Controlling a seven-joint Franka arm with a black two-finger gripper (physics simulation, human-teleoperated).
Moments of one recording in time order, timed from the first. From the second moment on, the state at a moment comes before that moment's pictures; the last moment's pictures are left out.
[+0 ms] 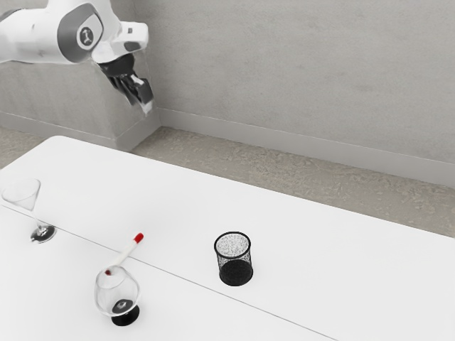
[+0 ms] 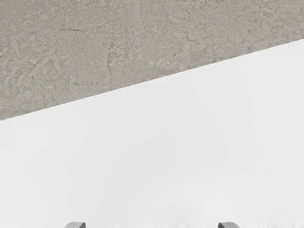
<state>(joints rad) -0.19 0.10 0.32 -1.64 -0.07 2.03 0.40</state>
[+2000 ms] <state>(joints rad) -0.22 0.31 0.32 -2.09 -0.16 2.28 0.24</state>
